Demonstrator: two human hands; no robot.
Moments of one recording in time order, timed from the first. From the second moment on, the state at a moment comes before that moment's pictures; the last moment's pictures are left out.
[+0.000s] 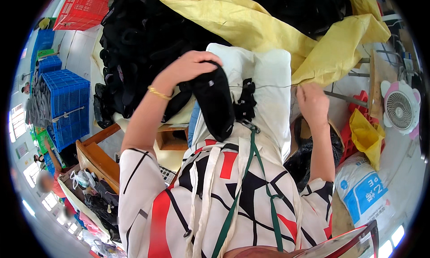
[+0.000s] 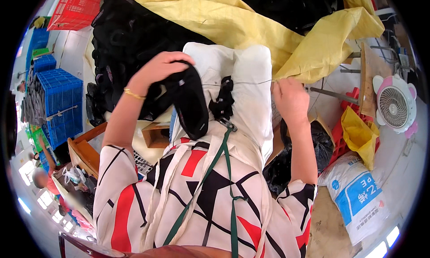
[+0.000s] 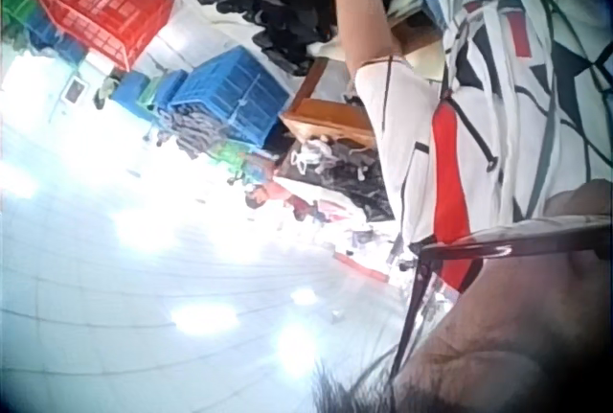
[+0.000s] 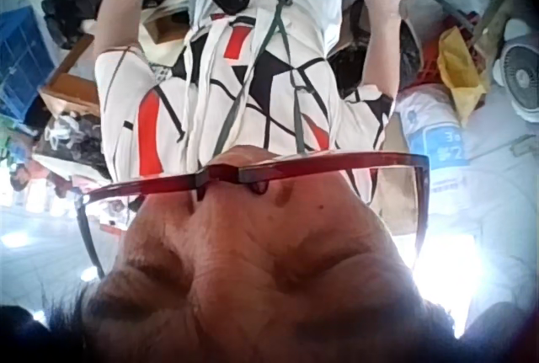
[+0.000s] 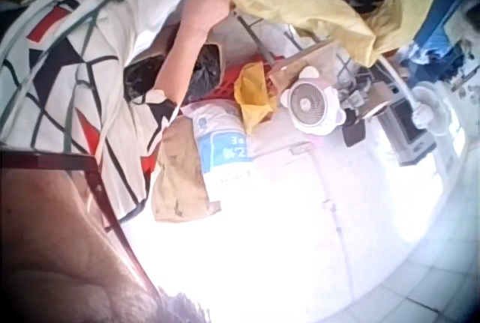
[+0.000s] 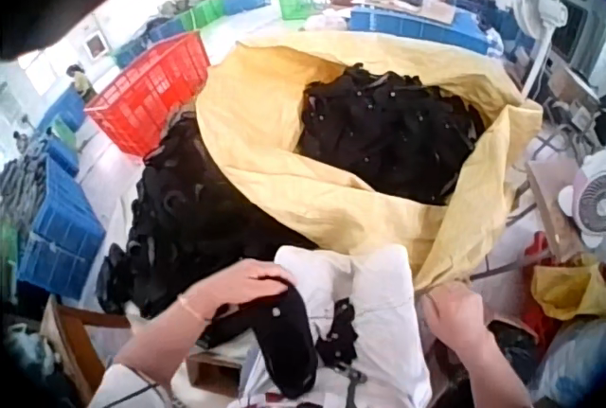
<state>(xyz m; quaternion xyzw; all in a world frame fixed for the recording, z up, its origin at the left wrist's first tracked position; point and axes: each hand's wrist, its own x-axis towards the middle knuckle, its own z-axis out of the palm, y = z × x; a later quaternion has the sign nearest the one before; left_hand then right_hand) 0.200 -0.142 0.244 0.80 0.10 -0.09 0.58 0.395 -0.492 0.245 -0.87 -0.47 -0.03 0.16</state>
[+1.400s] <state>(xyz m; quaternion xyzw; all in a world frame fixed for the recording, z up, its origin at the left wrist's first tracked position) 0.155 -0.184 0.218 0.80 0.20 -0.01 0.57 0.298 -0.347 0.228 -0.74 -0.31 0.45 0.39</state>
